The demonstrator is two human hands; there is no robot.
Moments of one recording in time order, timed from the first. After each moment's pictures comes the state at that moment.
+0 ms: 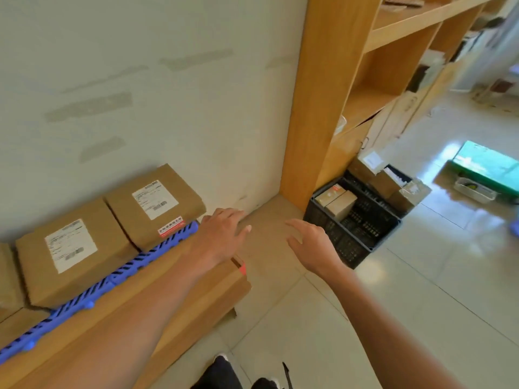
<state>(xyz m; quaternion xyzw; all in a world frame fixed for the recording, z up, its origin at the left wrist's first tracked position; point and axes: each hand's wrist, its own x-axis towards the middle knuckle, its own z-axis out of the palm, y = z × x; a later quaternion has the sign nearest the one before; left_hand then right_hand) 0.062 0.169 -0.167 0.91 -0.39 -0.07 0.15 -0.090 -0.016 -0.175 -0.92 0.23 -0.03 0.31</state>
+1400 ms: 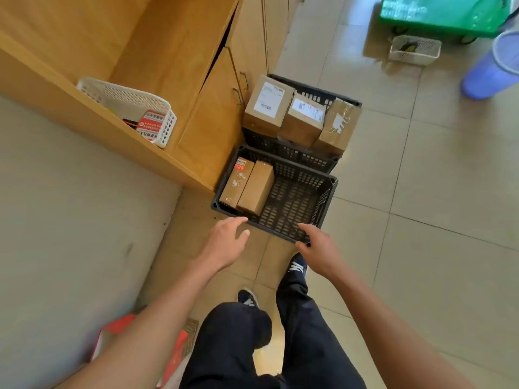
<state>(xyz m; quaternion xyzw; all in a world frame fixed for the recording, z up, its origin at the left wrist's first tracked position) 0.151 -0.526 -0.381 0.81 -0.44 -0.38 0.05 -0.076 -0.618 -0.410 -0.70 0.54 0.09 0.46</state>
